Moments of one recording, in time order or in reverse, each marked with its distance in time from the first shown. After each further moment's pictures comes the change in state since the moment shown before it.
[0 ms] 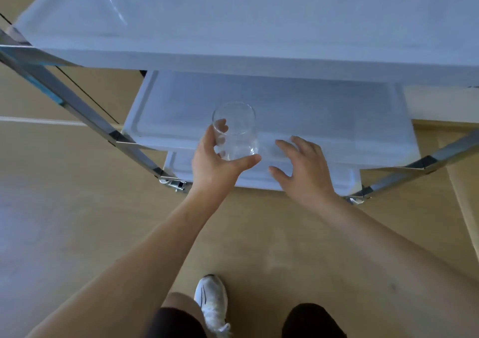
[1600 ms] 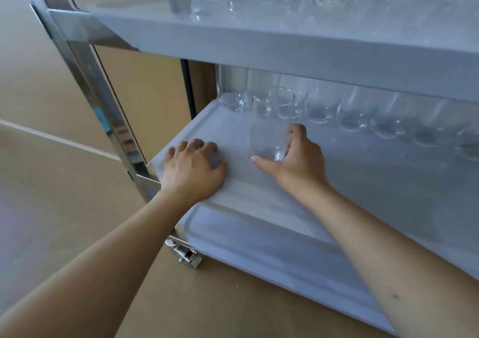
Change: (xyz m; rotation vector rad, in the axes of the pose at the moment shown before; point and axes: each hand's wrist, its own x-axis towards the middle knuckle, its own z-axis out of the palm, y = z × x) left_hand 0.171 -0.087 -0.093 1.045 0.256 0.212; right_hand 0.181 -0.105 0.066 0.267 0.267 -0.188
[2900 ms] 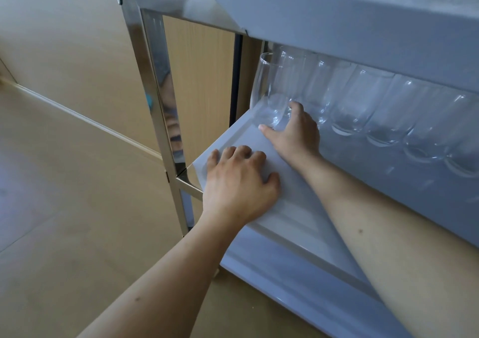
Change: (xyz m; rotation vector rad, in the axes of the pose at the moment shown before) left_hand 0.001 -0.007 0.008 -0.181 0.091 -0.001; right_hand 0.096 -0.059 0.106 -0.102 -0.057 -0.067
